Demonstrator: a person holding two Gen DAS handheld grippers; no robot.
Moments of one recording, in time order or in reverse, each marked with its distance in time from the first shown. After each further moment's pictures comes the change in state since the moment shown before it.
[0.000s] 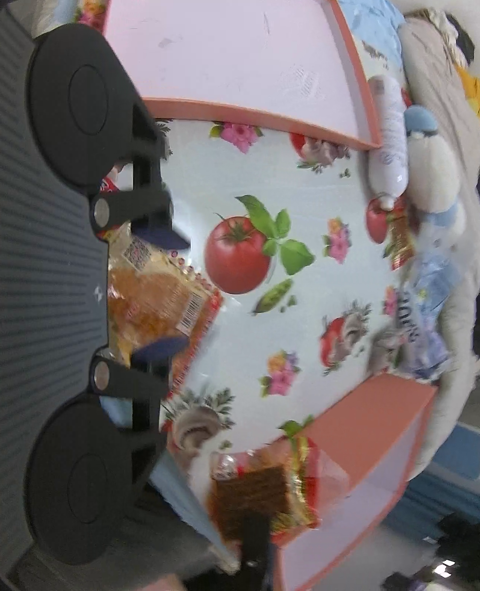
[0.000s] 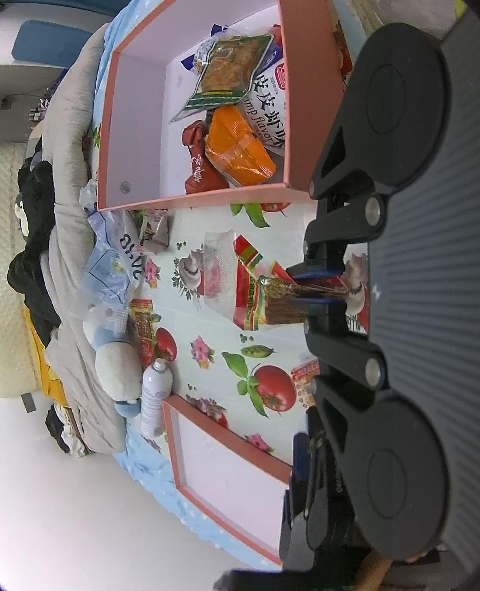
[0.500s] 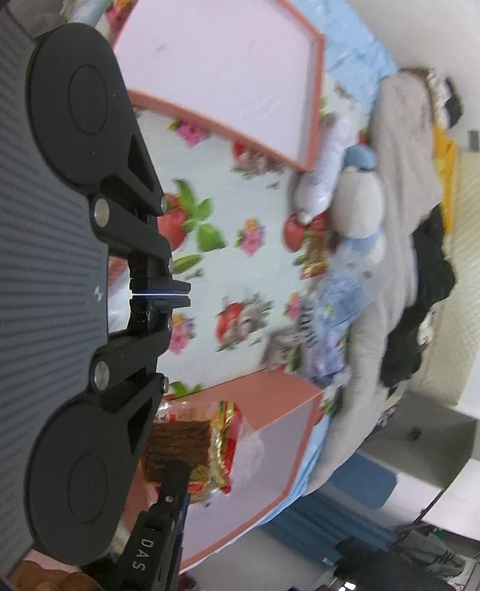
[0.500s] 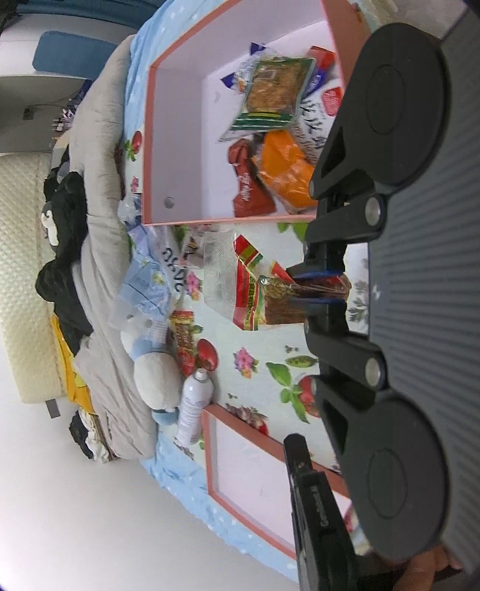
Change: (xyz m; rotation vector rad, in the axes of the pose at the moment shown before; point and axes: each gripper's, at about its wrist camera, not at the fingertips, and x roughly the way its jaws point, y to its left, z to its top) left arm -0.063 -0.046 0.028 -0.230 -0.231 0.027; right arm -0.019 -0.007 0.027 -0.001 -0.070 -0.022
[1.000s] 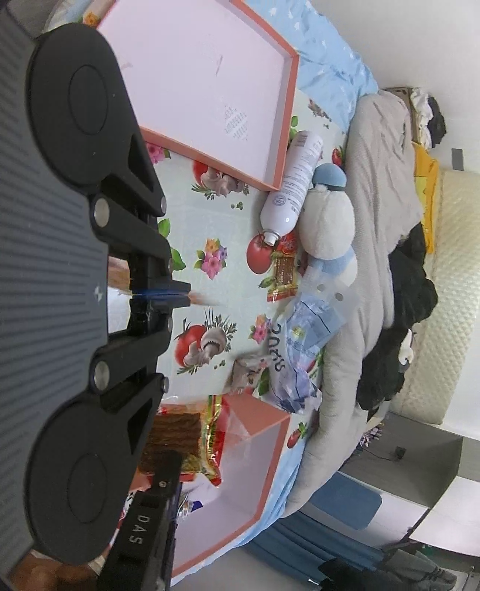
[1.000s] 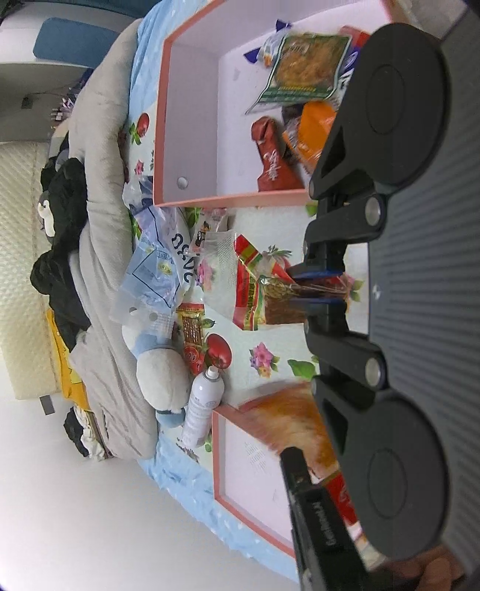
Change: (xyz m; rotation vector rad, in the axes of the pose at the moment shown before) left arm 0.001 -0.005 0.036 -0.005 -0.085 0.100; right arm 0.029 0.007 0.036 -0.010 -0.003 0.005
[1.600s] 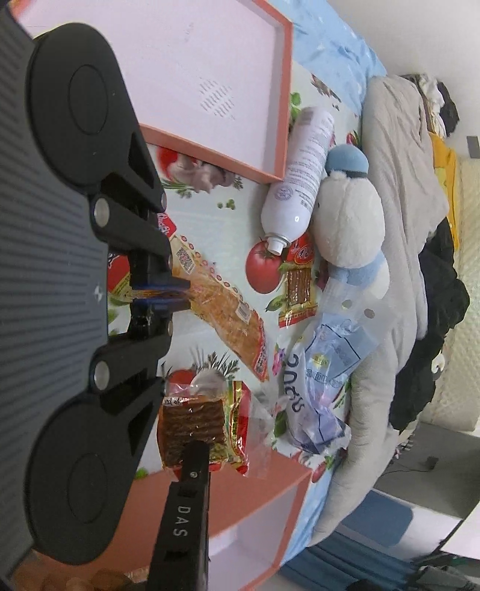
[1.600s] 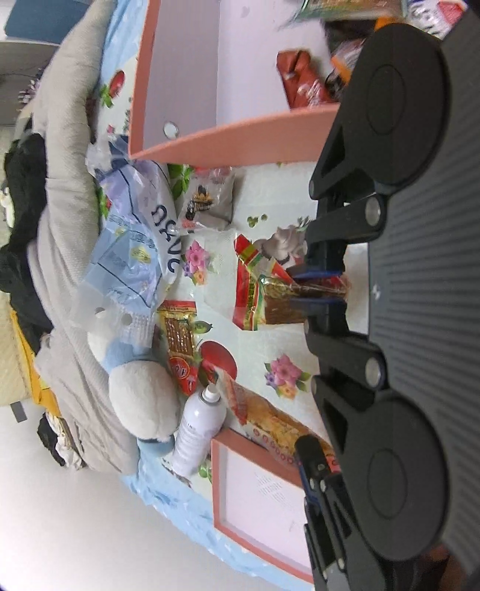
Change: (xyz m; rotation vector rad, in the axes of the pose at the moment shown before) left arm 0.120 0.027 0.028 0.048 0.085 0.030; right arm 0.115 0.000 0.038 0.012 0.102 0.029
